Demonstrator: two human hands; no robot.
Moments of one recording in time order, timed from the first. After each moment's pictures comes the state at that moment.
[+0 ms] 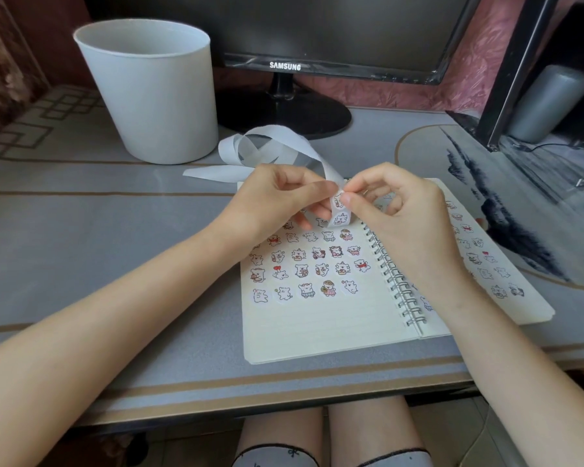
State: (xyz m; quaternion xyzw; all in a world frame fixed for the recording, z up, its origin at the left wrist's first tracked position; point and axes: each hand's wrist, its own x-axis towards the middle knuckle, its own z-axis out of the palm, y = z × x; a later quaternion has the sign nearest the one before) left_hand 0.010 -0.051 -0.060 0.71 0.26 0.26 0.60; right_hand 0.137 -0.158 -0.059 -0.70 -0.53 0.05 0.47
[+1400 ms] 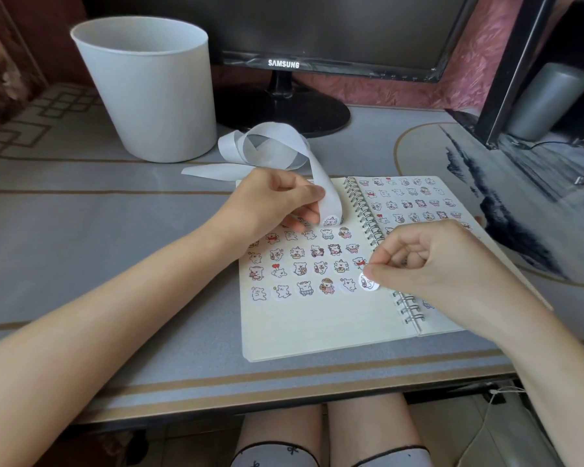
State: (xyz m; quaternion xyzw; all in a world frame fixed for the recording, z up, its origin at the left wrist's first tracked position) left_hand 0.012 -0.049 -0.060 0.68 0.33 0.23 0.61; right_hand 0.133 -0.209 -0.042 -0.78 -0.48 0.22 0.32
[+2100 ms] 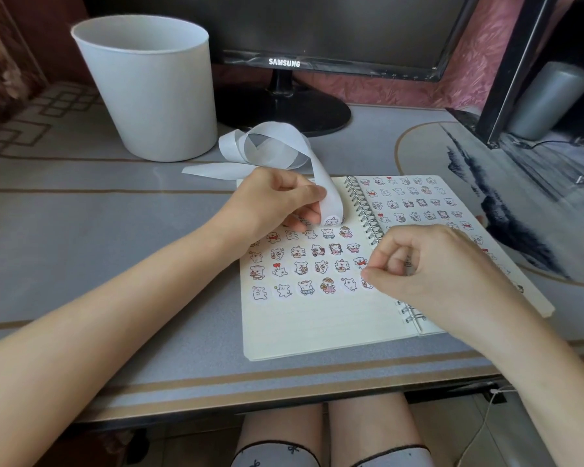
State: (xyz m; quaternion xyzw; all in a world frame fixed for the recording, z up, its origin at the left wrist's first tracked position) left_hand 0.012 -0.049 -0.060 0.68 0.33 0.23 0.61; right_hand 0.128 -0.211 -0.046 -0.83 -0.50 0.12 0.22
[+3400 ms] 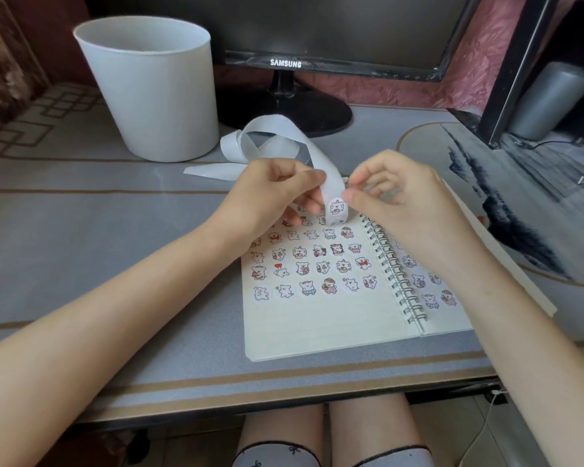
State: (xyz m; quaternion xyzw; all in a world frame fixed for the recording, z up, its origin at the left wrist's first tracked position) left_hand 0.009 -0.048 -0.058 0.68 0.29 0.28 0.61; right_hand 0.142 -0.156 -0.043 -0.74 -0.52 0.12 0.41
